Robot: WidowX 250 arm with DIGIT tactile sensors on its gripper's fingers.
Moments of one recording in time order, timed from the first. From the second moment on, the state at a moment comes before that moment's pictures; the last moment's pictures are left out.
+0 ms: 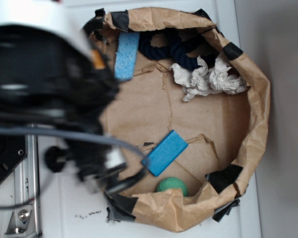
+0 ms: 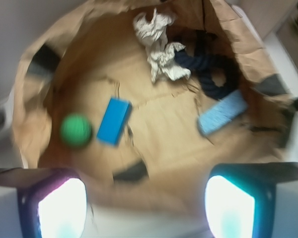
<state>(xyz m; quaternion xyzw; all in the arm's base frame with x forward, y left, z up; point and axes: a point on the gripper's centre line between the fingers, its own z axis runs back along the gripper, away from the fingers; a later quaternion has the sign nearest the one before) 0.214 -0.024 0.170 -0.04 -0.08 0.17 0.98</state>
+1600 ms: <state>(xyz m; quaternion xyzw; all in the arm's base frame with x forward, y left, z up) 0.253 -0.059 0.010 -0.02 -0.01 0.21 0.98</state>
